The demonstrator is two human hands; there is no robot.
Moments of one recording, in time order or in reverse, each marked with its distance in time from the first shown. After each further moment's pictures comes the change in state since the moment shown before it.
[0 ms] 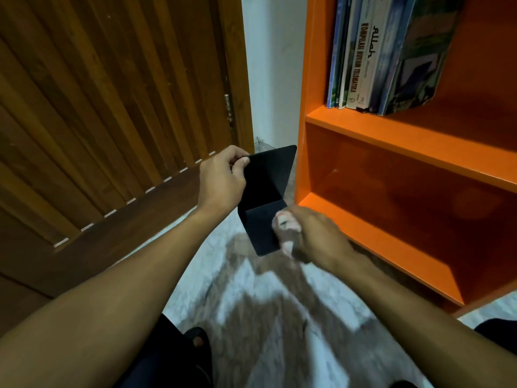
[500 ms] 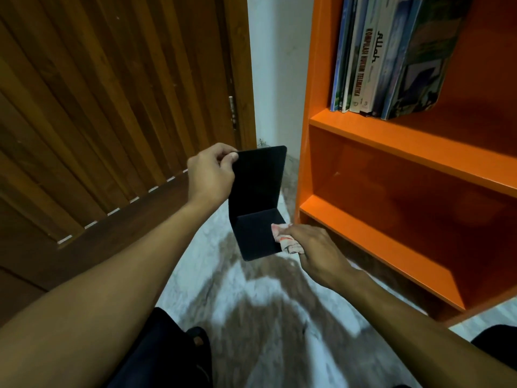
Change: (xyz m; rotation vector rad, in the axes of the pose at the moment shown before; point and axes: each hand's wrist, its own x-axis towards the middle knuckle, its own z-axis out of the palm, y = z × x) left_hand 0.010 -0.010 -0.018 0.003 0.046 -0.058; right_hand -0.009 0.028 0.033 0.045 -0.003 -0.144
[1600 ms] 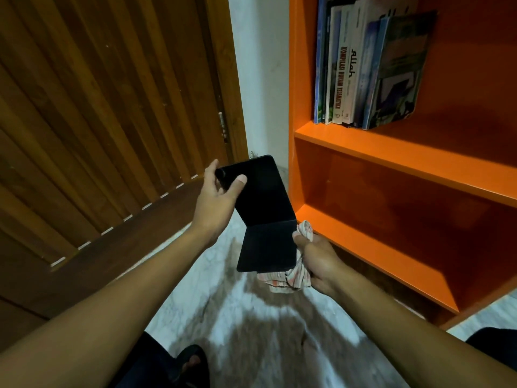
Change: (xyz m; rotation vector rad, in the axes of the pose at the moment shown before) left_hand -0.024 0.013 0.015 -0.430 -0.249 -0.309; right_hand 0.005 -0.030 -0.020 1.269 0.196 0.847
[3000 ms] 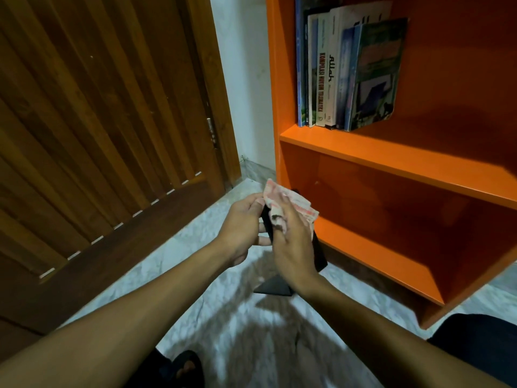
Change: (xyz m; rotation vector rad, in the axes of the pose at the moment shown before) left_hand -0.038 0.015 0.057 -0.110 -0.276 -0.220; right_hand -0.021 -0.011 0.027 -0.556 0.159 -0.850
